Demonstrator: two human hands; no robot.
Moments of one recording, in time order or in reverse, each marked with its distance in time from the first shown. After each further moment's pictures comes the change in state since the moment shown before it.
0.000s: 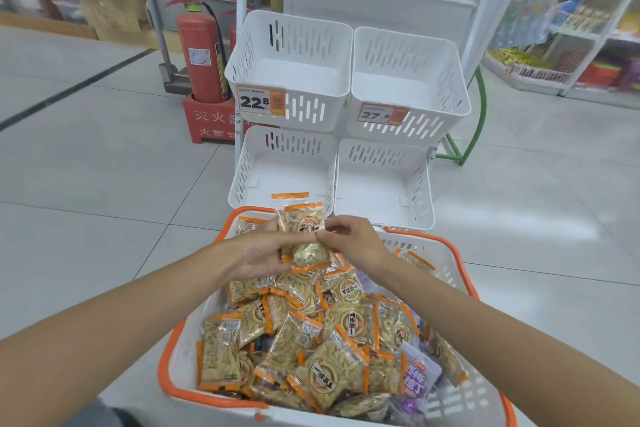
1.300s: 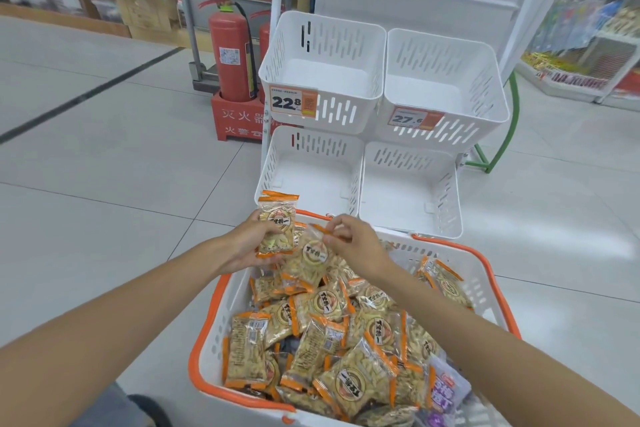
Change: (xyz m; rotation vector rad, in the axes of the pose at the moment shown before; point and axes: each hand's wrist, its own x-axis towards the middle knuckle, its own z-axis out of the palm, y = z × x) left_hand 0.001 -0.001 -0.075 -0.024 0.301 0.019; right_hand 0.008 -0.005 0.036 -0.085 -0.055 -0.129
